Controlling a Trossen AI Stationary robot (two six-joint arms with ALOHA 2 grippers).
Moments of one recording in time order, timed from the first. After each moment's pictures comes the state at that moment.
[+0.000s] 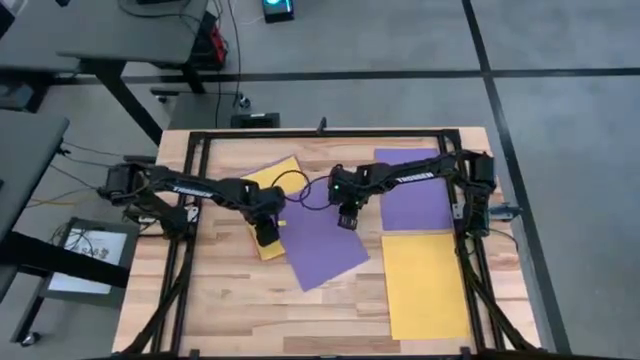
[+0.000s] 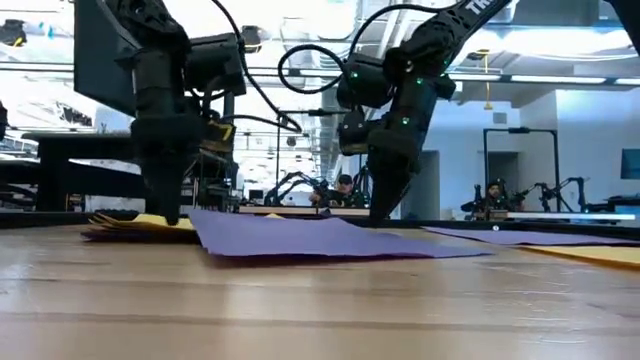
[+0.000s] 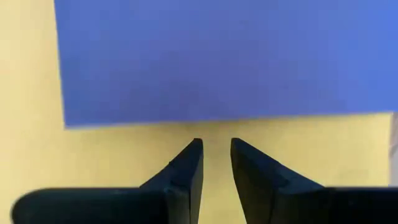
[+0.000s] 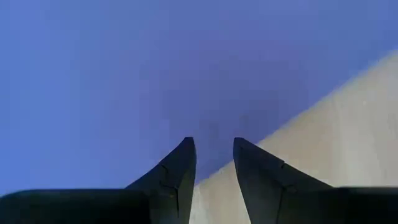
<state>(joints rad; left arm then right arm) 0.12 1.49 0.77 -0.59 0.03 -0.34 -0.23 1.88 1.20 -0.52 -0.11 0.11</state>
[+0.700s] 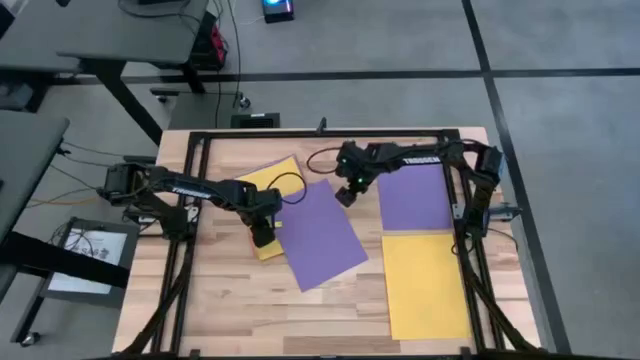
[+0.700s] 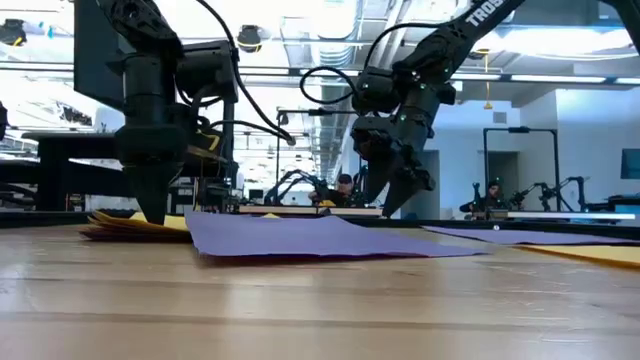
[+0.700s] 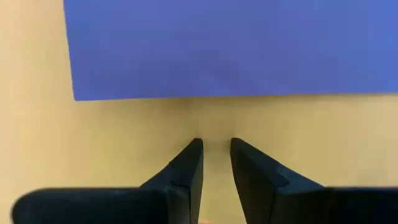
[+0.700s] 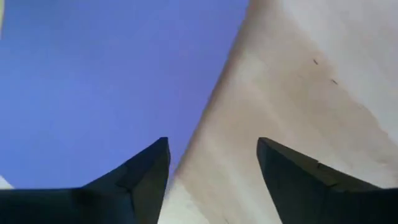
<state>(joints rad) 0.12 1.49 0.74 -0.59 0.02 -0.31 -0.36 1.85 1.17 -0.50 -0.29 0.43</state>
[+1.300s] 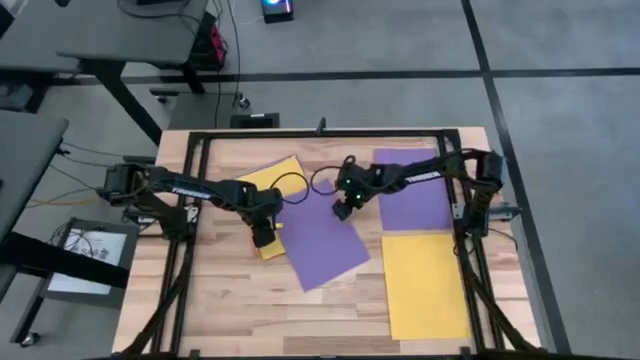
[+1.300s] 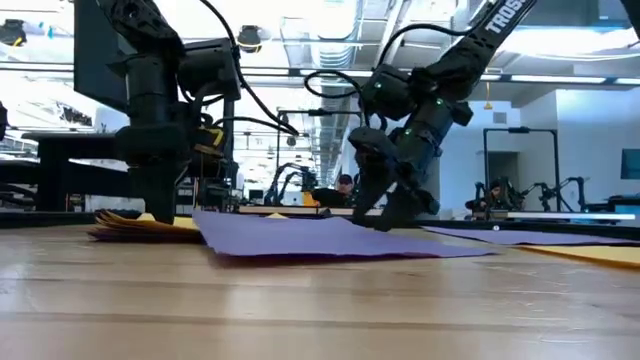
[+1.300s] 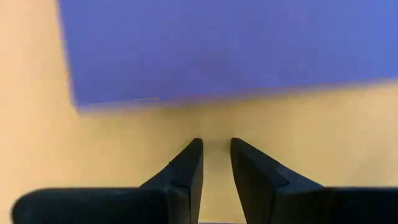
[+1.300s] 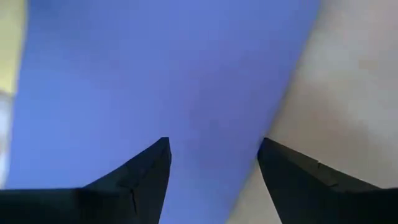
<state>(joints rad) 0.12 1.49 0.74 -0.54 0.02 -0.25 -0.24 1.86 0.99 -0.08 -0.32 0.62</state>
